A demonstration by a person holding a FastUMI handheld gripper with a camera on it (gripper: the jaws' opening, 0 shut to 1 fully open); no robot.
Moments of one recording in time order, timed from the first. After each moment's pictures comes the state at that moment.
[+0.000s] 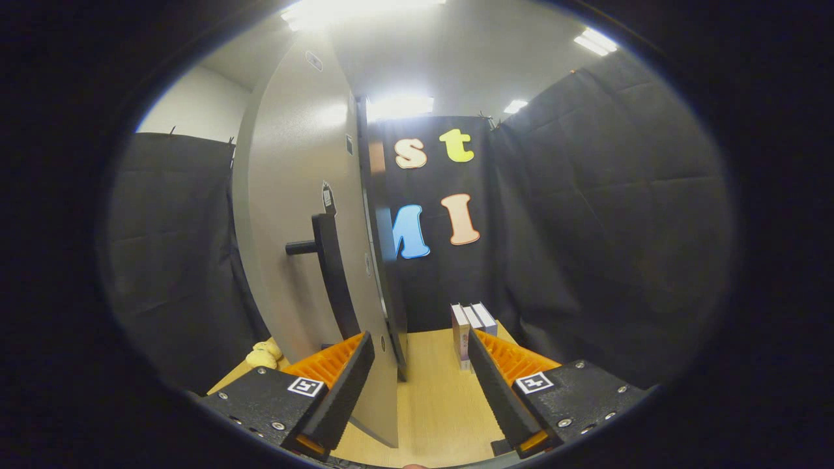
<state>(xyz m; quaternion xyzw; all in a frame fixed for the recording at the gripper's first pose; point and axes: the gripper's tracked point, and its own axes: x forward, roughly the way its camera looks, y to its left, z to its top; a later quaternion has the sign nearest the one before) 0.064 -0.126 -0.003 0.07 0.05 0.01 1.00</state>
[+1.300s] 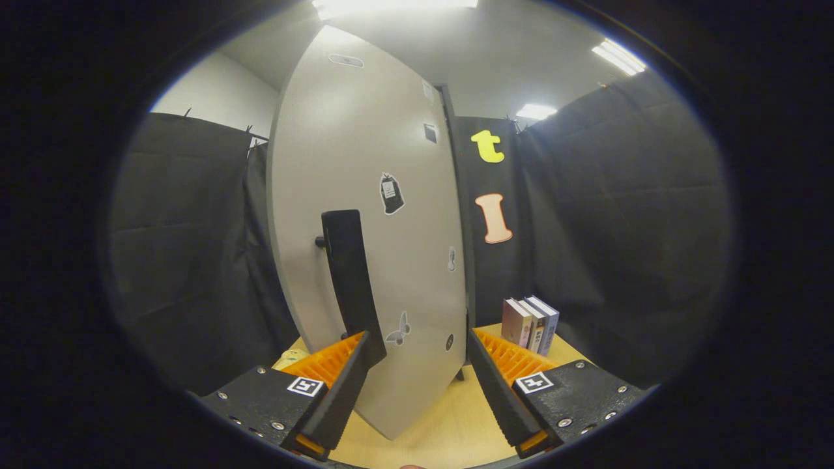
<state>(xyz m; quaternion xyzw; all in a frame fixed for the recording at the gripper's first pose) 0.073 0.080 0.003 0.06 0.05 0.02 1.00</state>
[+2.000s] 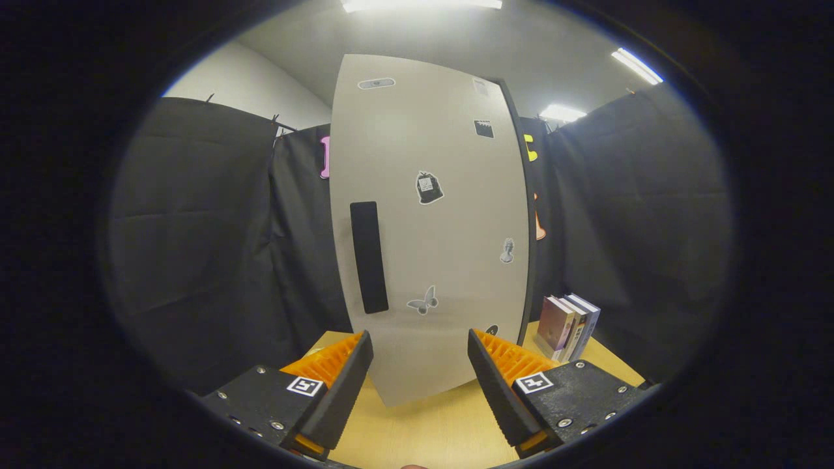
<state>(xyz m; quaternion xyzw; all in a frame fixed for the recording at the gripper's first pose) 0.084 0.173 -0.002 0.04 0.05 0.06 1.00</state>
